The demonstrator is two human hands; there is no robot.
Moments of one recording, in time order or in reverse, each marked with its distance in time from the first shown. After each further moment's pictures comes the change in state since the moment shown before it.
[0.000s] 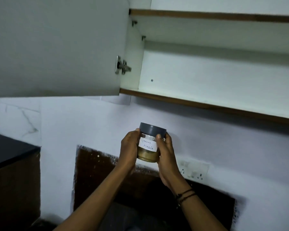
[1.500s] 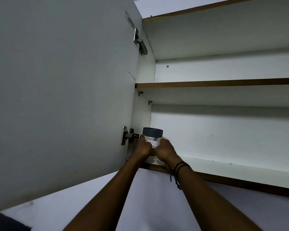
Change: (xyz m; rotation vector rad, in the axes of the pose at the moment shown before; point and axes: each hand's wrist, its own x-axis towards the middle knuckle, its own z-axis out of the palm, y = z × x) left_hand 0.224 0.152 0.056 0.501 -0.051 0.239; right_hand 0.250 -0.122 0.077 -0.732 0.005 -0.130
